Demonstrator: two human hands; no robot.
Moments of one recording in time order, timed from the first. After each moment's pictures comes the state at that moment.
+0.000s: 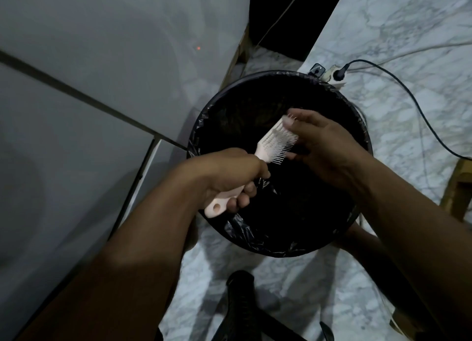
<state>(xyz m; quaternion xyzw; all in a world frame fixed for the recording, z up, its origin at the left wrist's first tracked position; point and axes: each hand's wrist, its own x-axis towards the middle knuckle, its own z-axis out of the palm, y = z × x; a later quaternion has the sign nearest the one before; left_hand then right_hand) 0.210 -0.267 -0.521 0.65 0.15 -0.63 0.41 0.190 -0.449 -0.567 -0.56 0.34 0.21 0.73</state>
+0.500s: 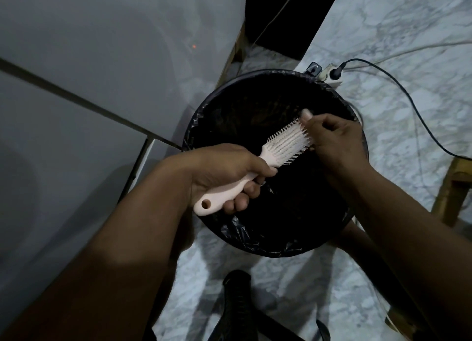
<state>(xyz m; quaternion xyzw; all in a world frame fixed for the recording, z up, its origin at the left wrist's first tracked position) 0.216 -0.266 -0.511 0.58 0.12 -0.67 0.45 0.180 -0.461 -0.578 -0.69 0.34 0.01 0.63</state>
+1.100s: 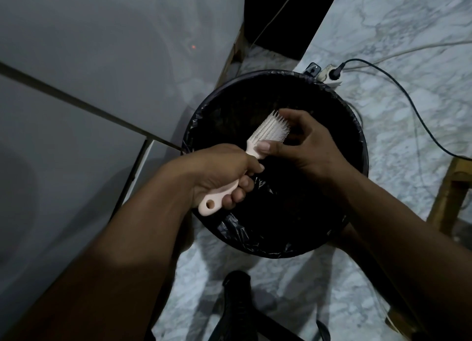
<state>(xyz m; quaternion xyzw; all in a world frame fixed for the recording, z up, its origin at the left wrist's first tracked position) 0.214 -0.268 -0.517 0.61 0.17 -0.62 0.47 0.176 -0.440 -0.571 -0.72 0.24 0.15 0.63</state>
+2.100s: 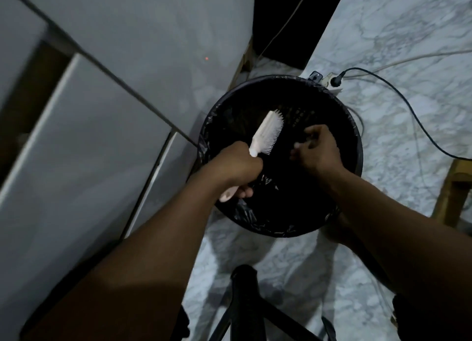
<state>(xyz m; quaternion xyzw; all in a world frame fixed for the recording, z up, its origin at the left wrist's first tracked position) 0.186 -0.265 -0.530 0.81 0.08 -0.48 0.34 0.157 -0.448 -0.594 -0.78 0.38 0.14 0.48</state>
